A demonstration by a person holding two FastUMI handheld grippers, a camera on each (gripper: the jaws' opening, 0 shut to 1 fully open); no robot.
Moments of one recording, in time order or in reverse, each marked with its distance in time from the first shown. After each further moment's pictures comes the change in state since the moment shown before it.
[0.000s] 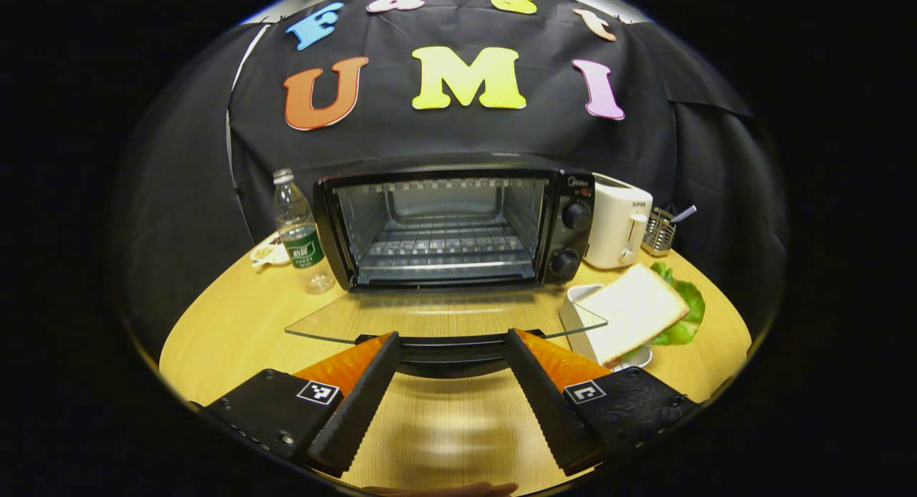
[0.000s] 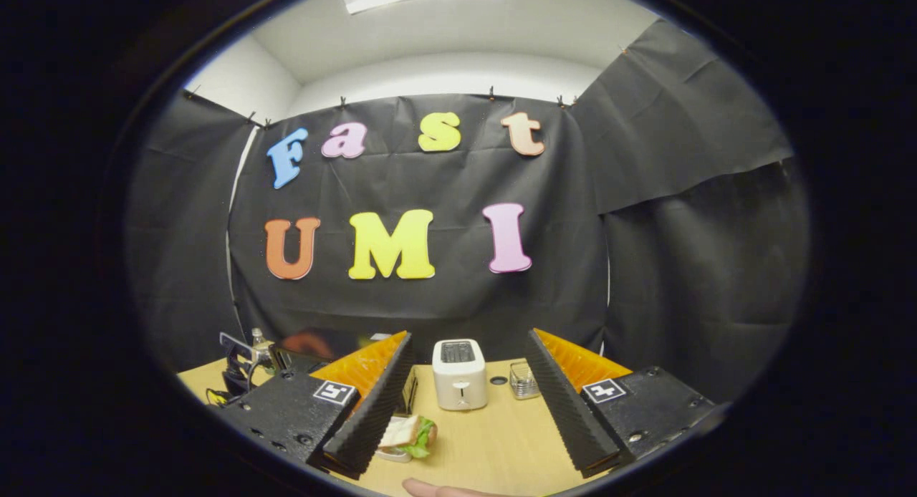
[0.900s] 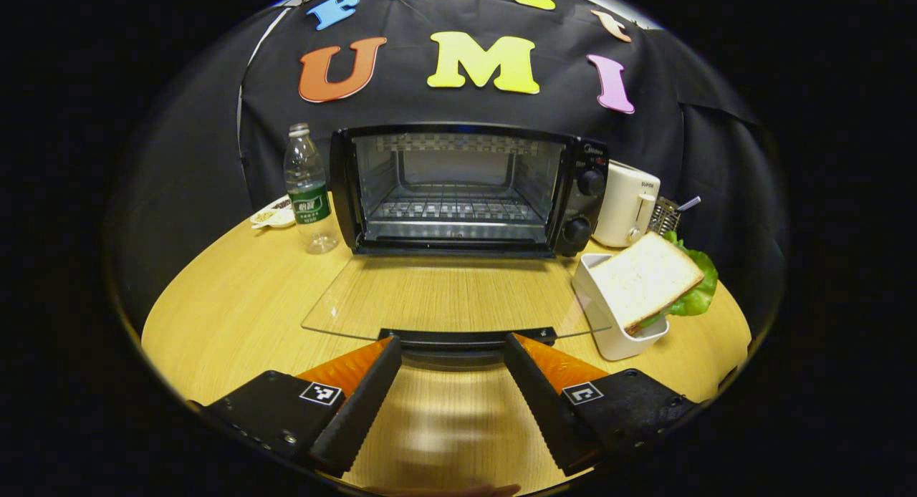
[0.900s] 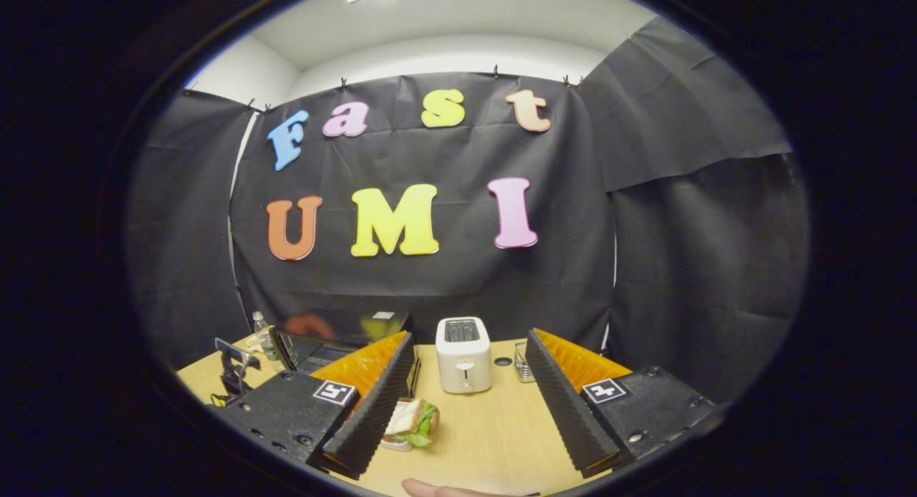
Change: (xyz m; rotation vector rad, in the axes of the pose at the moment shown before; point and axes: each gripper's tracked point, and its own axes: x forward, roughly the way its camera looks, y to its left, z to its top) left arm -0.013 0.015 -0.021 -0.060 -0.013 -0.005; right arm 0.017 0.006 -0.035 0.003 0.128 0.031
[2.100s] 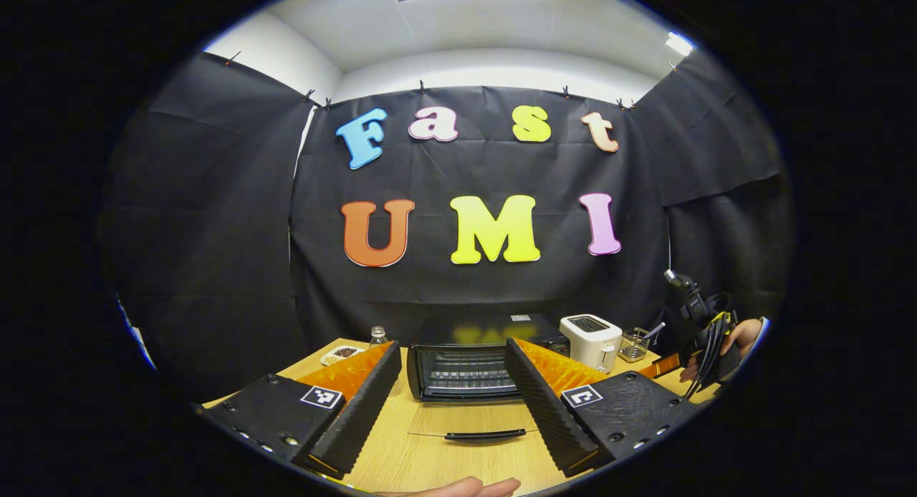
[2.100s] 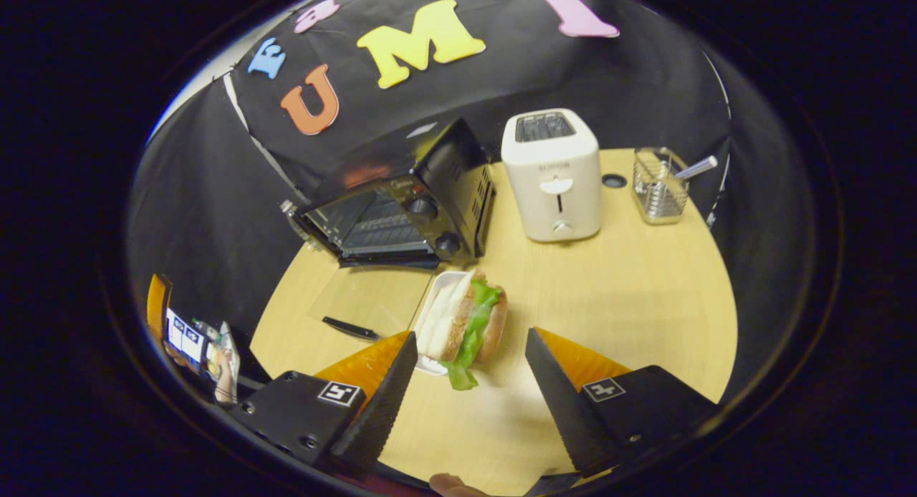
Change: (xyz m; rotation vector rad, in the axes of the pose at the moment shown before) left arm -0.194 0.025 0.188 0.024 -0.532 0.091; right arm 0.098 0.055 -0.215 0.218 0.869 0.441
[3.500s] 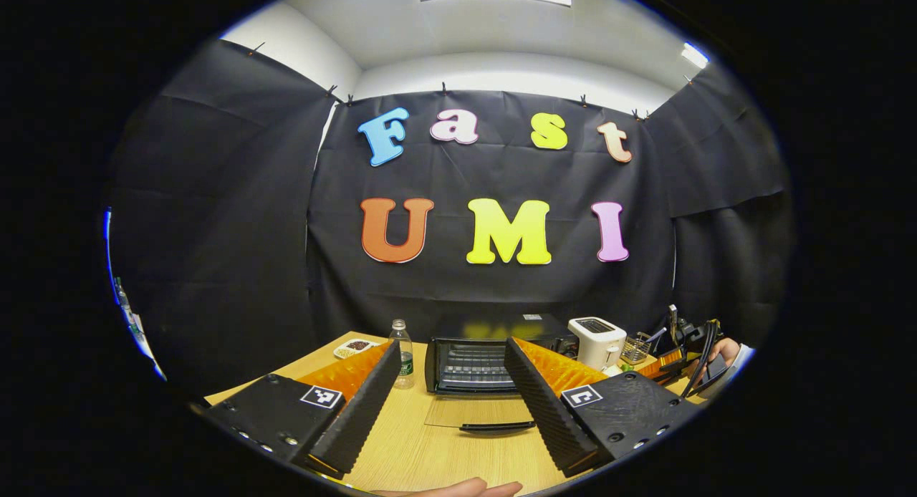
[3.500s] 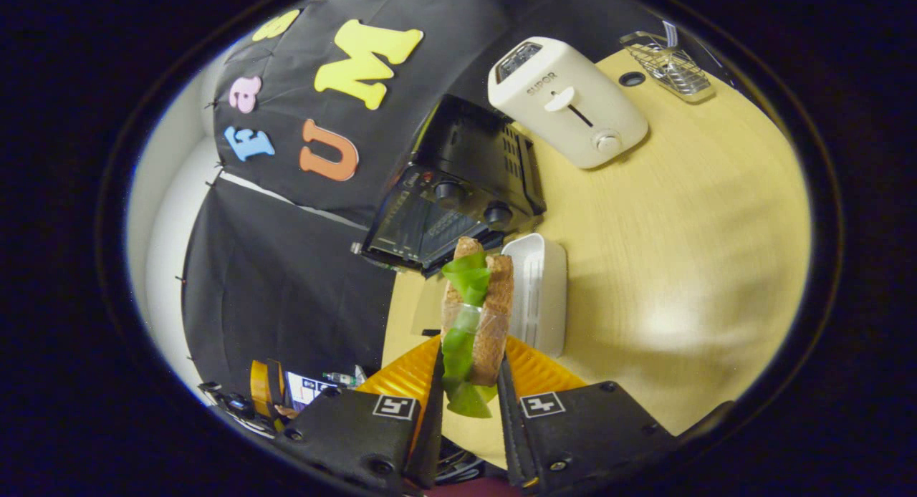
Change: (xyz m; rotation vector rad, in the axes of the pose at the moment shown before) left arm -0.030 0.039 -0.001 -0.048 -0.006 0.025; right arm 0.005 0.057 -0.007 0.370 -0.009 0.424
